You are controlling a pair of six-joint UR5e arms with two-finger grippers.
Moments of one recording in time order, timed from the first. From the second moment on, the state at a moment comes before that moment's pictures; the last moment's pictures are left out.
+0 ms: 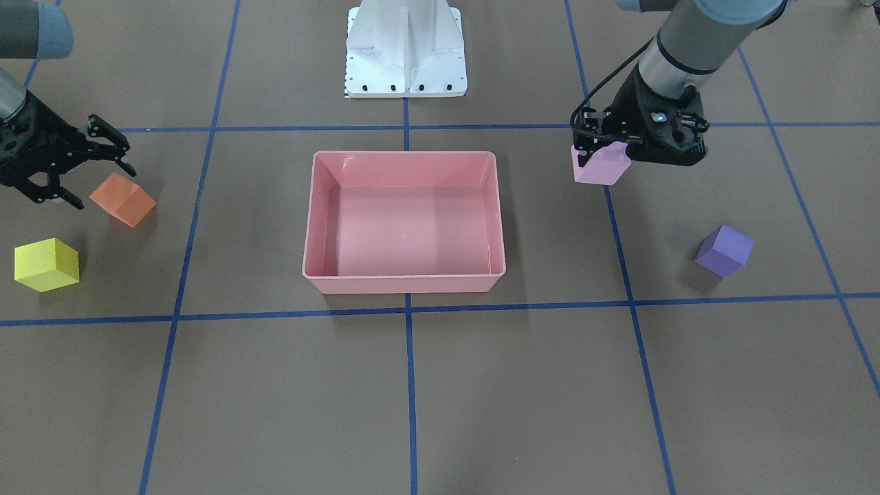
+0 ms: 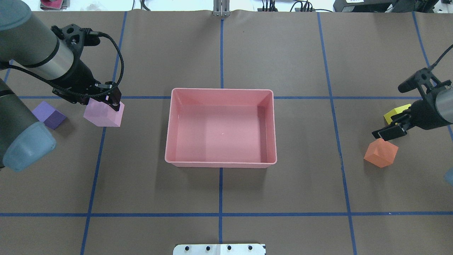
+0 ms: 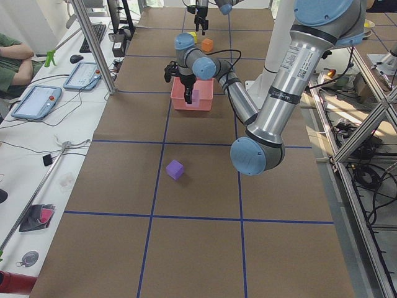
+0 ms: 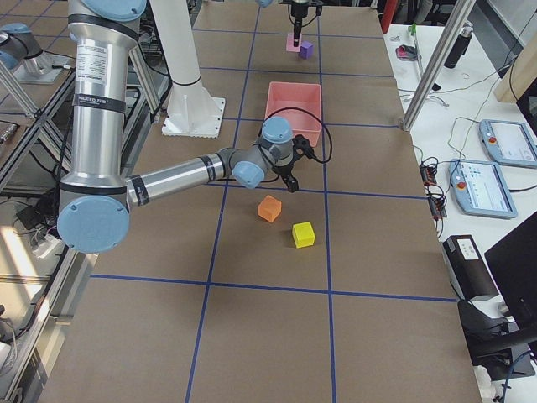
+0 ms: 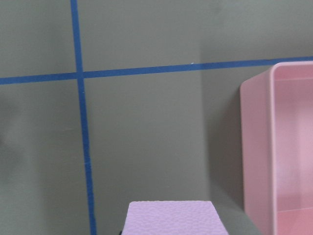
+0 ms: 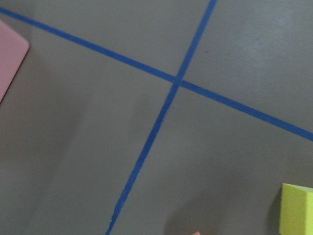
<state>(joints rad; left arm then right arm) -0.88 -2.02 -2.04 -1.35 -2.22 -0.88 0.94 -1.71 1.92 -0.95 2.22 0.32</state>
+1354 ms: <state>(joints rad) -0.65 -2.34 -1.87 -1.35 -2.11 -1.25 0.82 -1.72 1.83 -0.86 2.09 0.21</state>
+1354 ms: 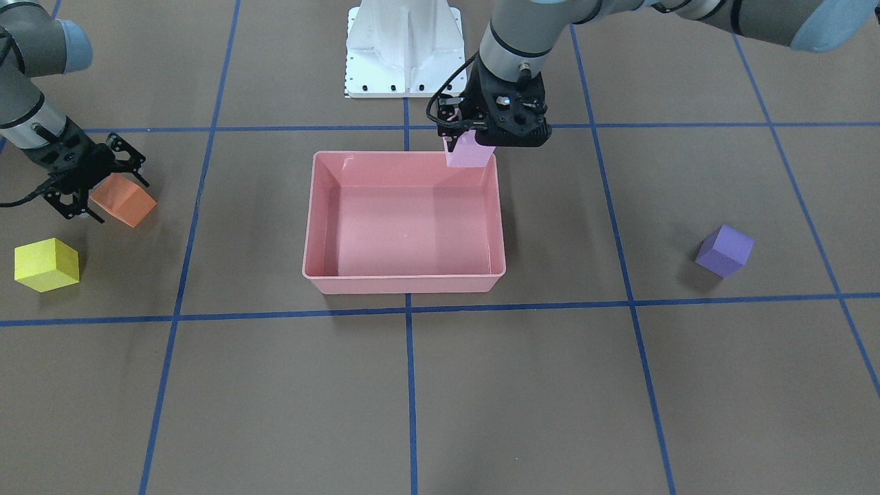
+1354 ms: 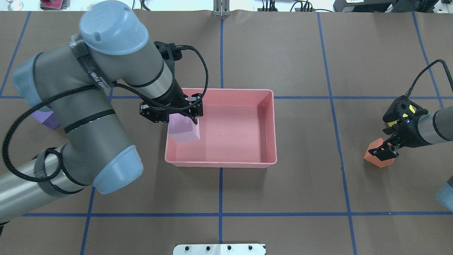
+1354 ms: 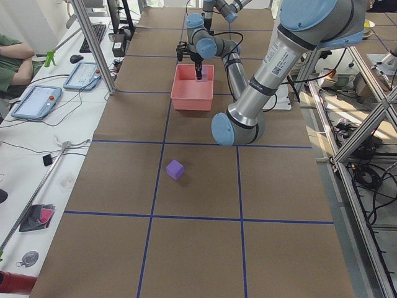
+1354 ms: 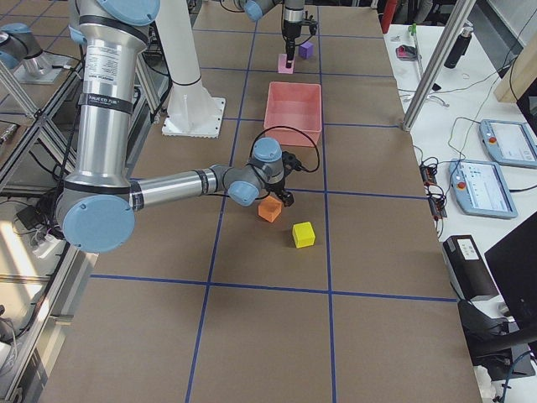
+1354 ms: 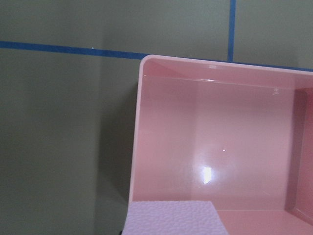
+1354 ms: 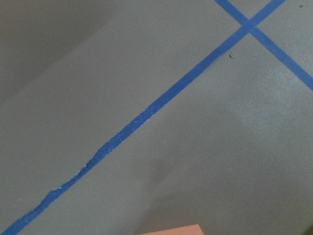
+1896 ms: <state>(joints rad) -0.57 -2.46 -1.65 -1.50 -2.05 -1.36 0.82 -1.74 1.82 -0.87 2.09 0.21</state>
